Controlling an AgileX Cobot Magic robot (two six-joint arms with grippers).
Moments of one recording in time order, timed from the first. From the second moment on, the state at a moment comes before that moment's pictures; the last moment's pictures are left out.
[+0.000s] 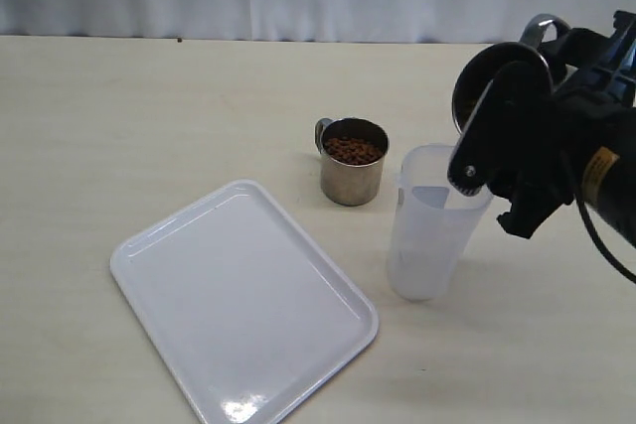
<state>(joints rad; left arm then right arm) 0.01 0.00 0.00 0.14 0.26 -0.10 0.73 1.20 -0.53 -1.72 0.66 0.80</state>
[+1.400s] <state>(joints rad) 0.01 0.00 0.00 0.14 0.26 -0.10 0.73 1.25 -0.58 -1.72 0.66 0.30</state>
